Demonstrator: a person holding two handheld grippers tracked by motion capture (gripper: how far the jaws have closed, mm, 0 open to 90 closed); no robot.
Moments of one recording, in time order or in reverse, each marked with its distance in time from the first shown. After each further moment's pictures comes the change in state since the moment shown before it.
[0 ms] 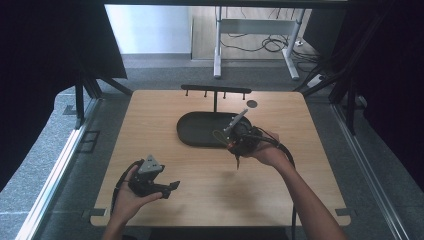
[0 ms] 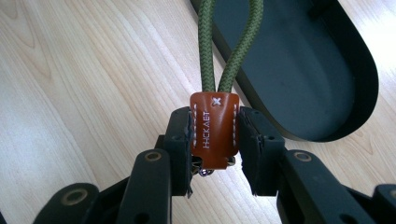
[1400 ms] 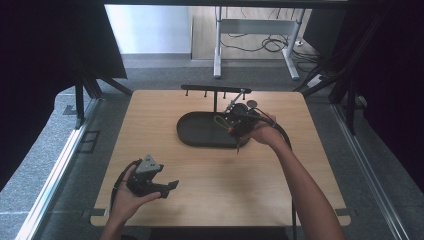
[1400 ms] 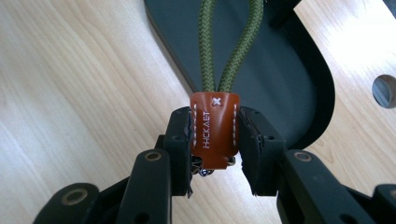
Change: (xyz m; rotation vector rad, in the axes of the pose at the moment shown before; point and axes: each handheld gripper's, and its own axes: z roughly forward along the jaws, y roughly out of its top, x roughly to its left) left arm 0.003 -0.001 -0.004 -0.013 0.000 -0.009; right arm -0.046 0.032 0.009 0.045 -0.017 0.031
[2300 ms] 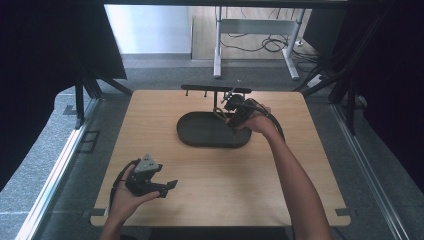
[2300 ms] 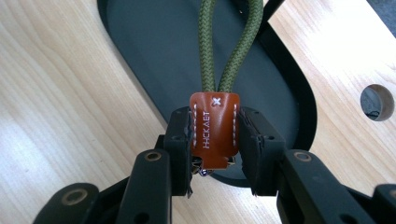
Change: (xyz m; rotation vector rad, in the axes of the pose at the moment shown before) left arm 0.003 -0.001 0.000 0.002 0.000 -0.005; right arm -0.032 0.020 0.026 0.003 -0.008 0.050
